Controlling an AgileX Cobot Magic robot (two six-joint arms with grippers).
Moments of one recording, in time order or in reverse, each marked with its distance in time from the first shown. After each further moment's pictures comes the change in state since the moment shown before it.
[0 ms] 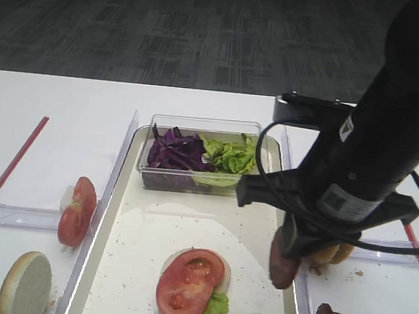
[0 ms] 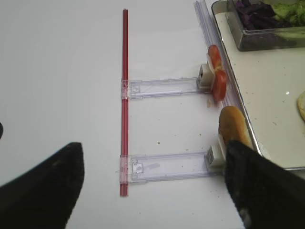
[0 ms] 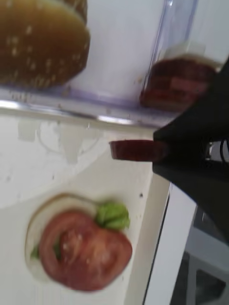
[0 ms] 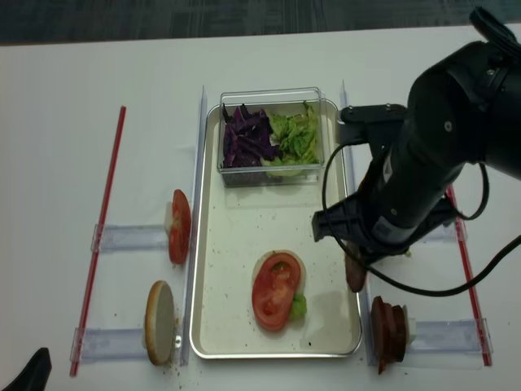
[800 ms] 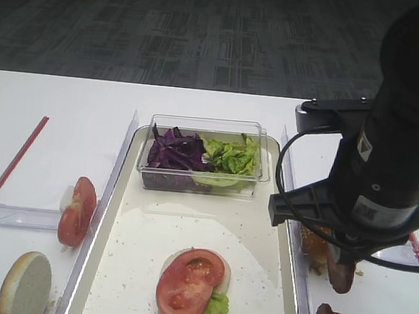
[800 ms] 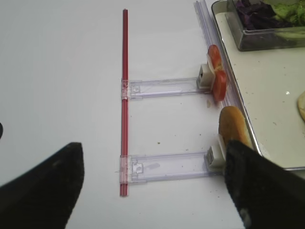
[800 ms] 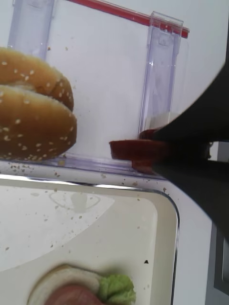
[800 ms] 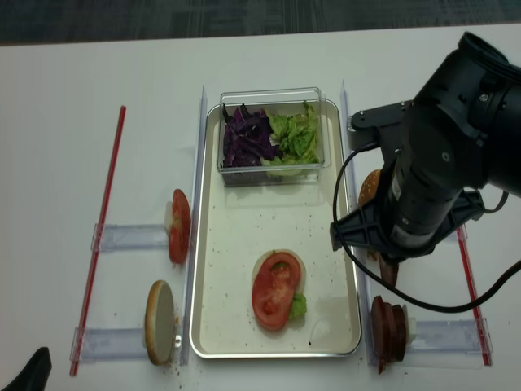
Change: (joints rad) left arm 0.000 0.000 0.000 0.000 0.000 0.000; right arm 0.072 -0.029 0.002 -0.270 0.112 0.221
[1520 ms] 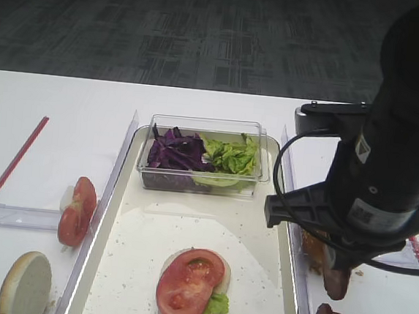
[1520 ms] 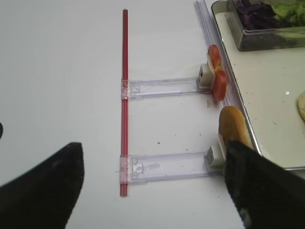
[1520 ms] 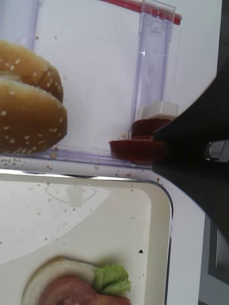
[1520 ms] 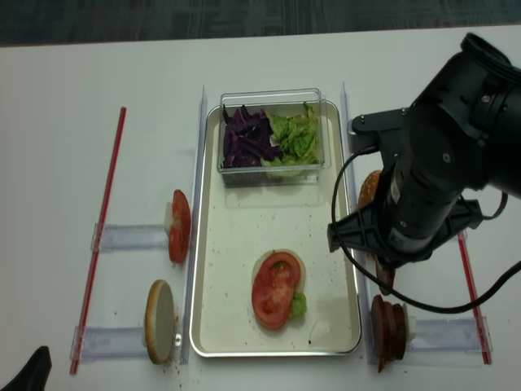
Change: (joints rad) left arm 0.000 0.000 0.000 0.000 0.000 0.000; right arm 0.002 -0.001 0.004 0.042 -0.002 0.008
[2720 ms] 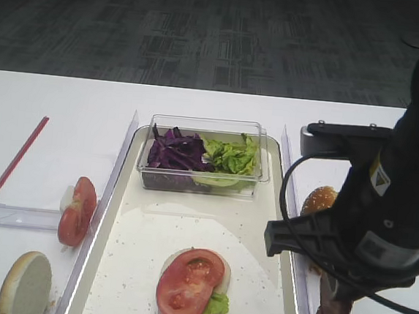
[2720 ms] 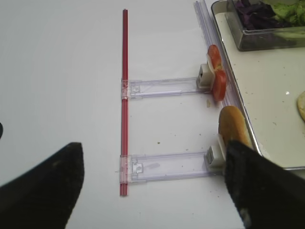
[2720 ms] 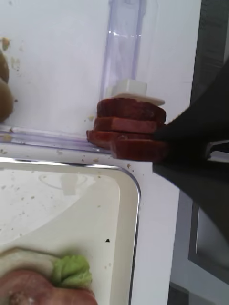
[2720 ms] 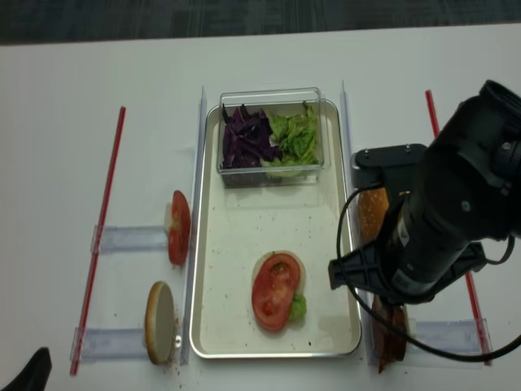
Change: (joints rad) left arm 0.000 0.000 0.000 0.000 0.000 0.000; right arm 0.054 -0.079 0.100 0.060 -0.033 0.039
